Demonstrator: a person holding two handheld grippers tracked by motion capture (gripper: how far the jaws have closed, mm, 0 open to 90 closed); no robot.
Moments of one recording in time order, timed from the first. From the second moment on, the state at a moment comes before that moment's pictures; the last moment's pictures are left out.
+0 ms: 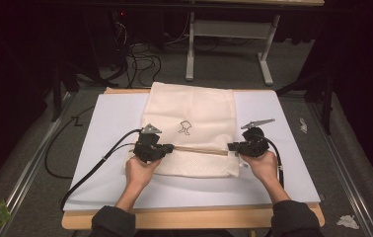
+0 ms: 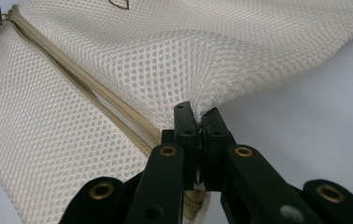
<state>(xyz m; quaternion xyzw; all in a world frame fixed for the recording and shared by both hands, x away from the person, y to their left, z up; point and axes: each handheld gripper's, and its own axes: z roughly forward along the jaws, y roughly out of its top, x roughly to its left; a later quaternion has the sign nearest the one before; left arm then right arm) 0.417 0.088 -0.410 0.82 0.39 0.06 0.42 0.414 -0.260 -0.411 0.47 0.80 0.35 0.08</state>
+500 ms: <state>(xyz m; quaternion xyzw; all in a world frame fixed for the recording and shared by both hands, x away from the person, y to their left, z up) 0.413 0.092 -0.407 0.82 0.39 0.07 0.42 0.417 -0.266 -0.411 0.48 0.80 0.35 0.09</state>
